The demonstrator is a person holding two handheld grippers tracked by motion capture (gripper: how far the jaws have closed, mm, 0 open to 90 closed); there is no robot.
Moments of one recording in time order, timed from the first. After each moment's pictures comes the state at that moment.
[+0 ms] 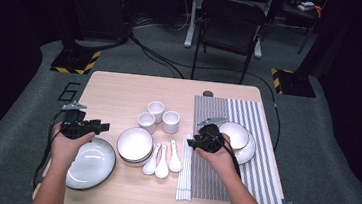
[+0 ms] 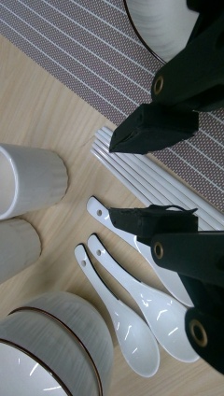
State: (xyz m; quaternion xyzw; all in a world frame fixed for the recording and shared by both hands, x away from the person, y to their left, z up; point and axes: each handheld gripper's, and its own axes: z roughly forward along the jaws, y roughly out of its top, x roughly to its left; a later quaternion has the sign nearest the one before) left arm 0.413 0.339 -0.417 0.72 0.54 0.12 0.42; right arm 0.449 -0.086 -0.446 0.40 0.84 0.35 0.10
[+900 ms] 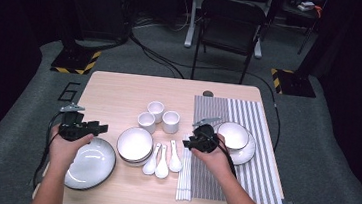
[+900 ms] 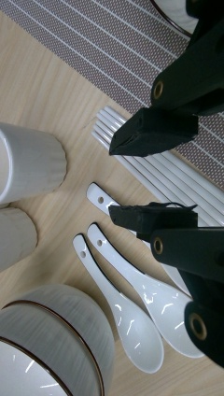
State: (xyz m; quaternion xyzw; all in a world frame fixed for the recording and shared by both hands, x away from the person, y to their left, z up) left arm 0.408 0.342 -0.419 0.72 0.54 0.13 0.42; right arm 0.452 -0.072 -0.454 0.39 0.85 0.35 0.08
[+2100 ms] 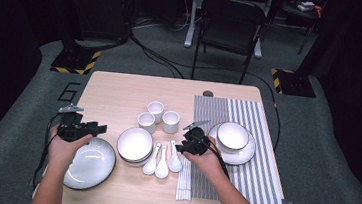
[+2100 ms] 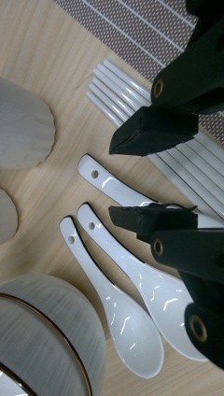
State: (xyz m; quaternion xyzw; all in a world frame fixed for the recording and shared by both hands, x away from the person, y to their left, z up) left arm 0.405 0.346 -0.420 0.71 0.55 0.13 0.42; right arm 0.452 -0.048 -0.473 0.38 0.86 0.33 0.06
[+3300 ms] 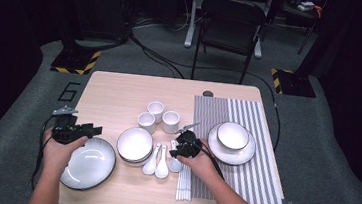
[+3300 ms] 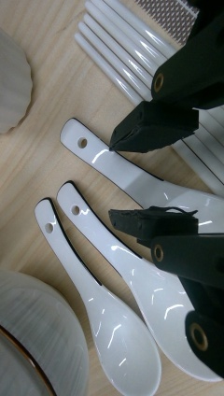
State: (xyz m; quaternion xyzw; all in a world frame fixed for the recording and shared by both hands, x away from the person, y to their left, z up) left arm 0.397 0.355 -0.421 0.70 0.56 0.13 0.42; right arm 0.453 -0.026 -0.495 0.38 0.88 0.30 0.04
